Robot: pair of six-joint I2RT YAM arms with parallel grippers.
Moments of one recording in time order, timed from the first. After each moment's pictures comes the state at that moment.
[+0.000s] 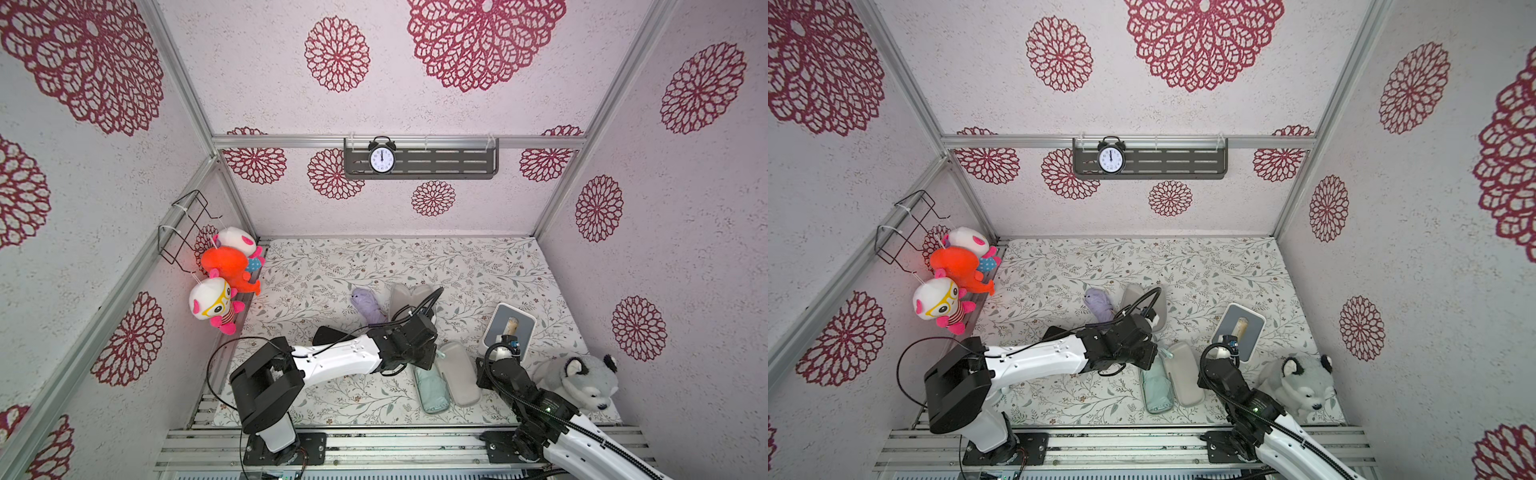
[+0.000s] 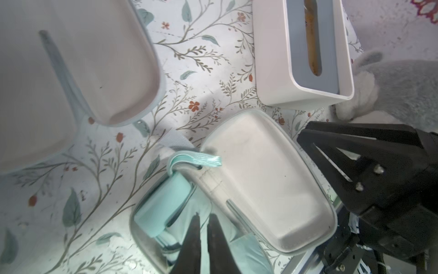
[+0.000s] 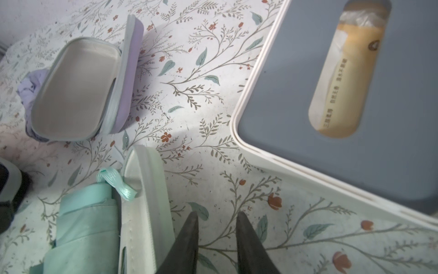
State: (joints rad) left arm -1.06 1.66 1.04 -0.26 -0.06 -0.61; right arm 0.72 0.49 0.19 -0.46 0.39 0.74
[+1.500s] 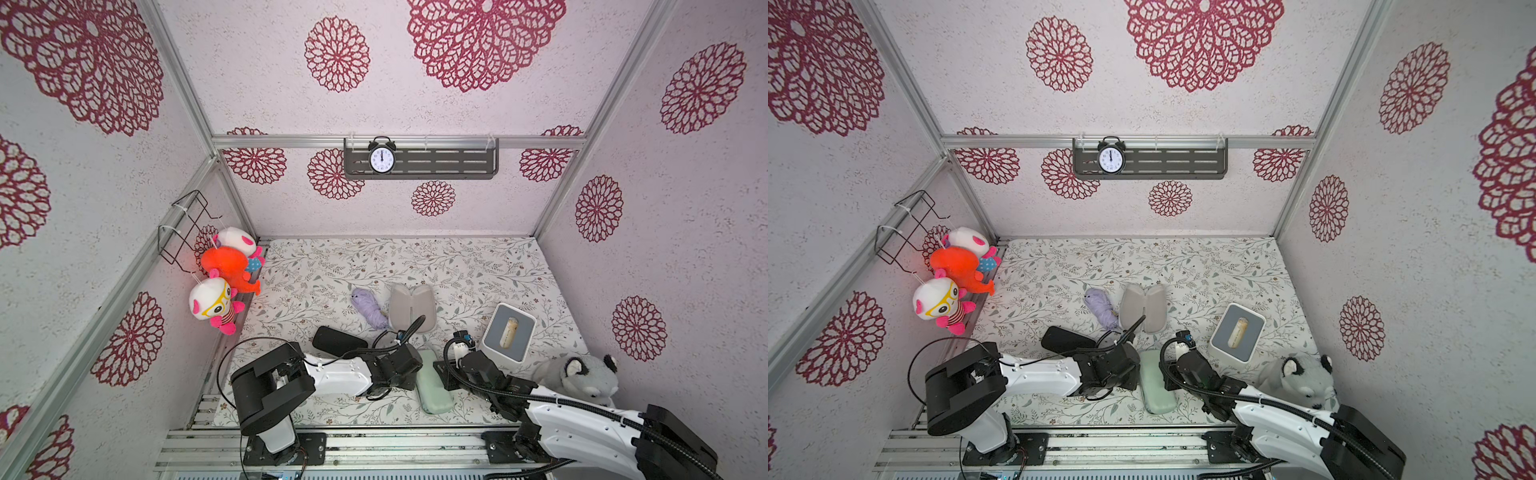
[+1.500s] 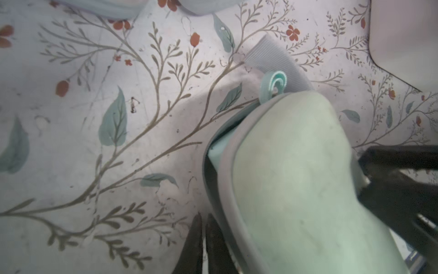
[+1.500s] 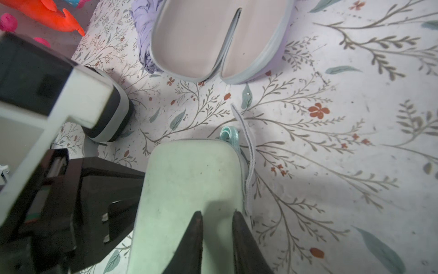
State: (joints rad) left arm -1.09 1.67 0.74 -0.05 -0.16 -0.79; right arm 0.94 0.97 0.24 0.08 0.13 0.72
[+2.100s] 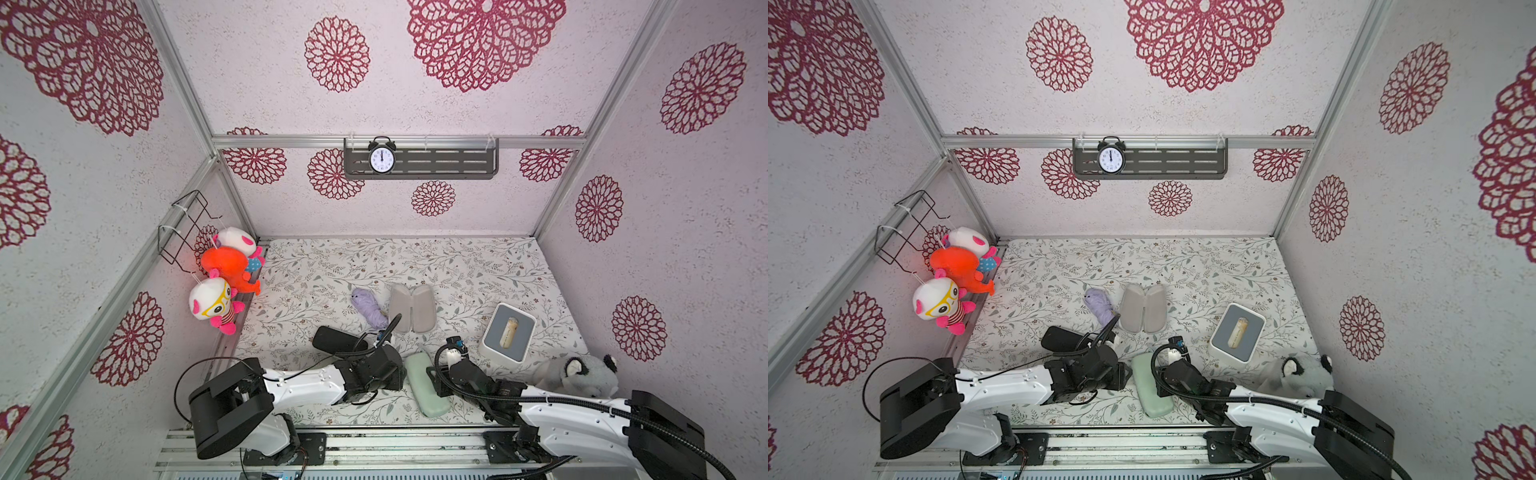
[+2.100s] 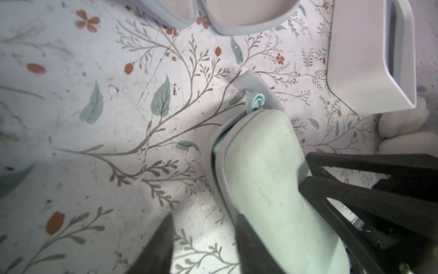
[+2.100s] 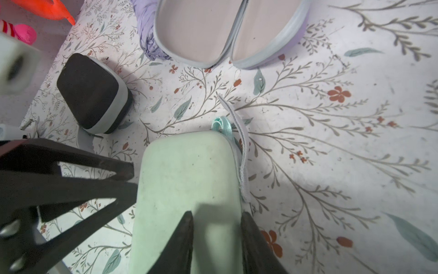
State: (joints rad) left arm -1.05 1.42 0.57 0.00 -0.12 -0.93; right arm 1.09 1.05 0.27 0.07 0.27 0.81
